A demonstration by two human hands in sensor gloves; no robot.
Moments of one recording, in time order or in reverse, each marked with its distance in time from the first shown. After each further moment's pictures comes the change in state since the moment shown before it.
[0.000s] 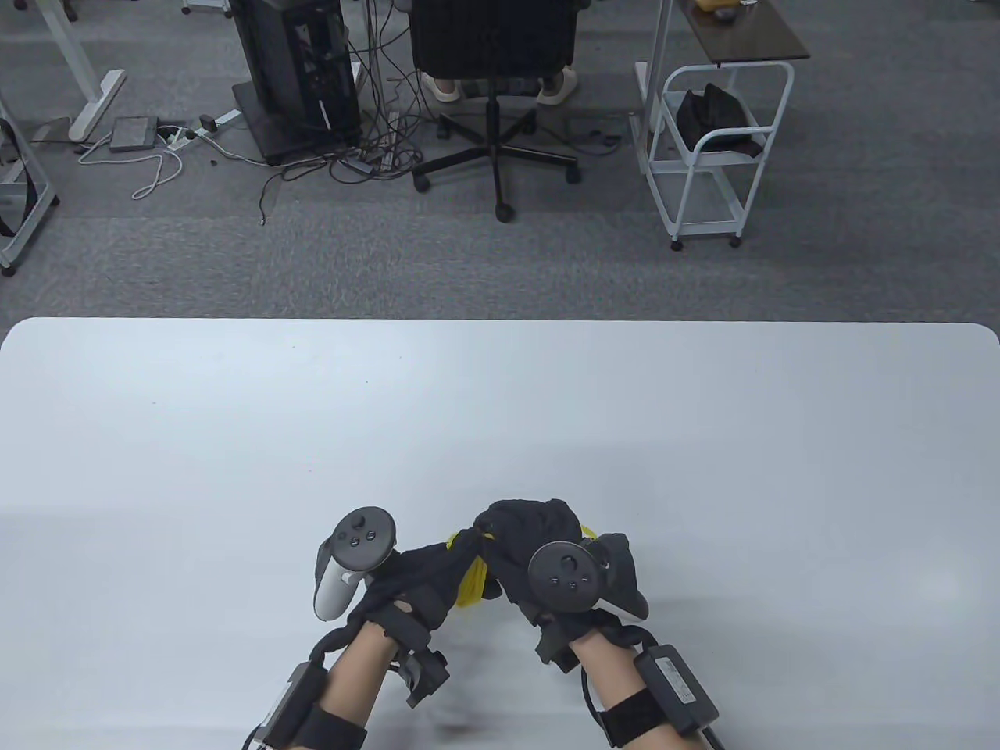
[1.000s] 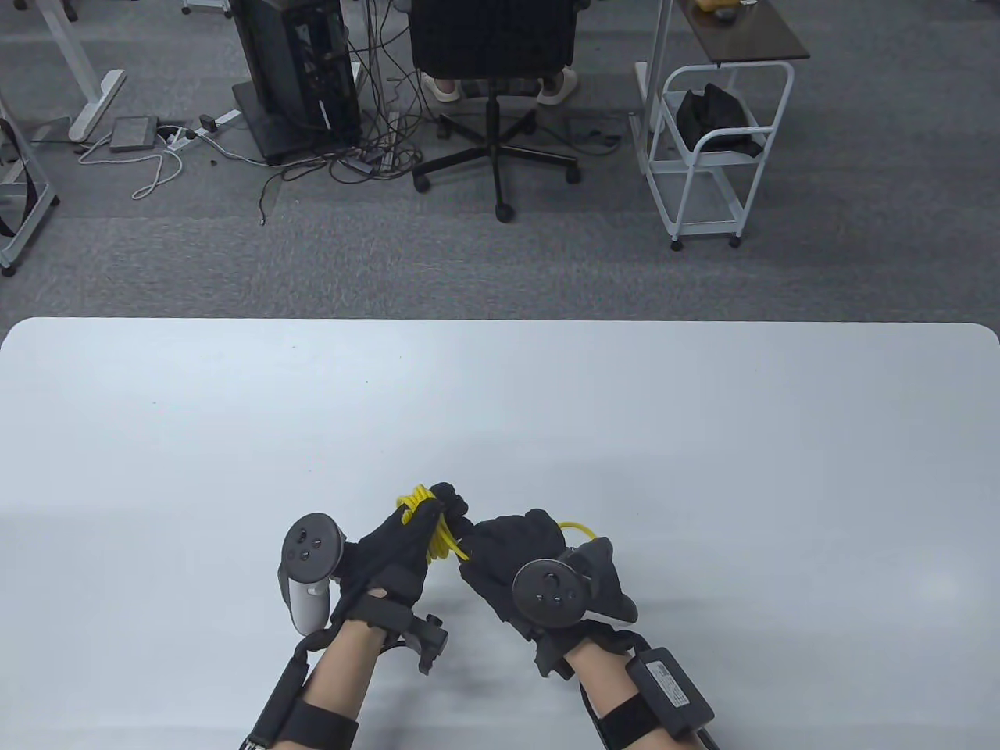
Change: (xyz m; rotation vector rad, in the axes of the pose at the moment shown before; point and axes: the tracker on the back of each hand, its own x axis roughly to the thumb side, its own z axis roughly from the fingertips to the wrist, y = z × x) left_hand -0.003 0.032 0.016 0.372 -0.128 0.155; right_hand 0.011 0.013 0.002 0.099 -0.117 0.038
